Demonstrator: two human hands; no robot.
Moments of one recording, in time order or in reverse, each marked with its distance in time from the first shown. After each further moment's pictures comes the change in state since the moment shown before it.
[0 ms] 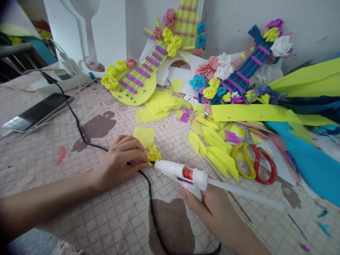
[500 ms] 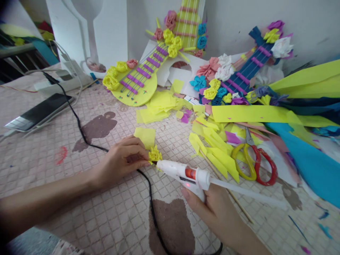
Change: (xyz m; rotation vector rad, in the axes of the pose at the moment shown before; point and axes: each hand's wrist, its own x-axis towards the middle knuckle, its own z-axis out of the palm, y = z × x) left_hand 0.003 -0.003 0.000 -0.189 -0.037 -0.111; right_hand 0.002 0.001 -0.001 0.047 0.010 0.017
